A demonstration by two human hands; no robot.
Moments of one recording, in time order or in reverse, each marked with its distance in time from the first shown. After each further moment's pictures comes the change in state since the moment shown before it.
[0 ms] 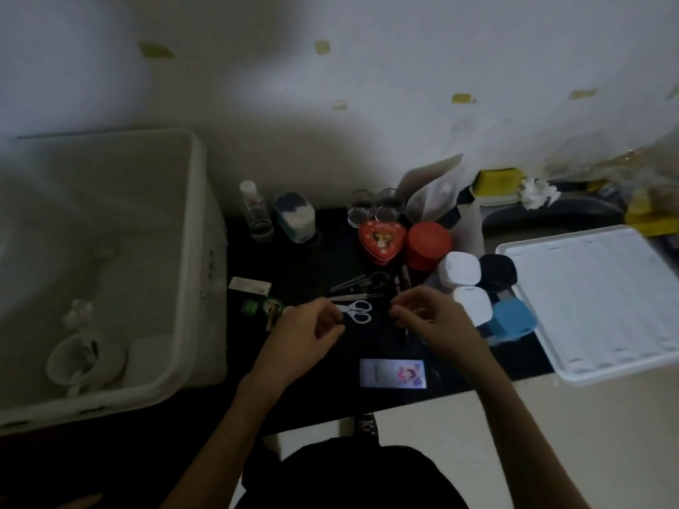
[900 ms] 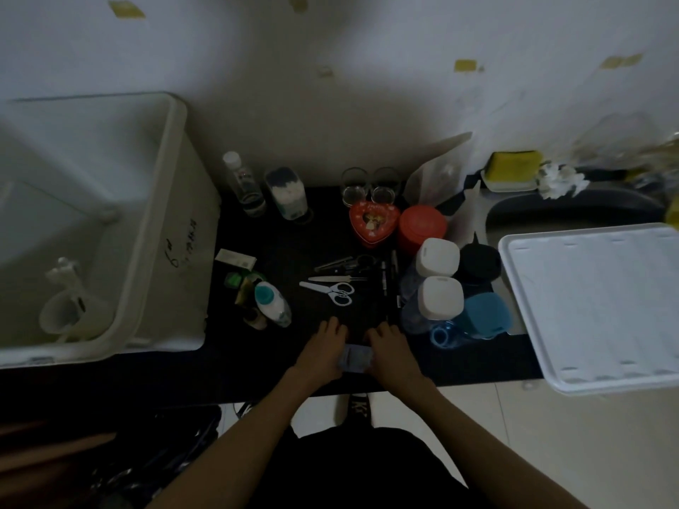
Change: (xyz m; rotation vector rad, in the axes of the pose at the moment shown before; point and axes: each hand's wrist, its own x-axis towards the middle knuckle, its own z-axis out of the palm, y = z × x) left_hand 0.037 -0.069 0.184 0.676 -0.330 -0.014; right_hand 0.027 0.170 0.080 -0.736 -0.264 -0.150
